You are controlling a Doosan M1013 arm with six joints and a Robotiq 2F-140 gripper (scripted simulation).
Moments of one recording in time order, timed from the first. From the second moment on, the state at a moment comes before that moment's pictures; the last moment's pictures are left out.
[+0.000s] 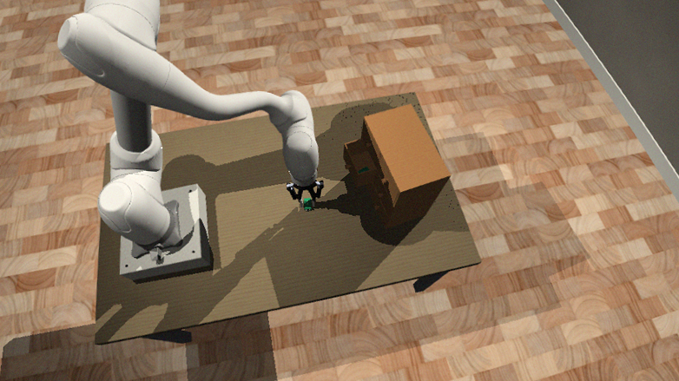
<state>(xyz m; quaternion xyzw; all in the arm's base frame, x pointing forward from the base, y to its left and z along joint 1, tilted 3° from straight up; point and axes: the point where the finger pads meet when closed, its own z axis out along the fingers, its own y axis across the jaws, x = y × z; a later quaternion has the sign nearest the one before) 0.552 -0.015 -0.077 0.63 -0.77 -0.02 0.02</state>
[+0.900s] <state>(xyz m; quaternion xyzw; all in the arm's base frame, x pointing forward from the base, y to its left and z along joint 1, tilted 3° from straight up) 0.551 -0.015 -0.093 0.63 -0.77 -0.02 0.02</state>
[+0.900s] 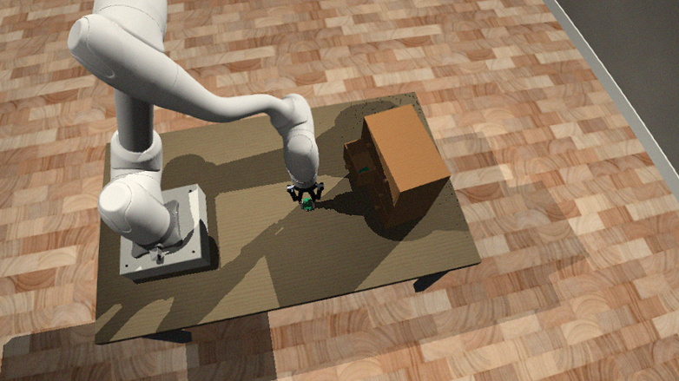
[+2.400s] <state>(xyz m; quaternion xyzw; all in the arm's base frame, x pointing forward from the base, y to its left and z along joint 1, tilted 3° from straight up) 0.557 -0.016 0.006 0.63 -0.77 -0.02 0.02</state>
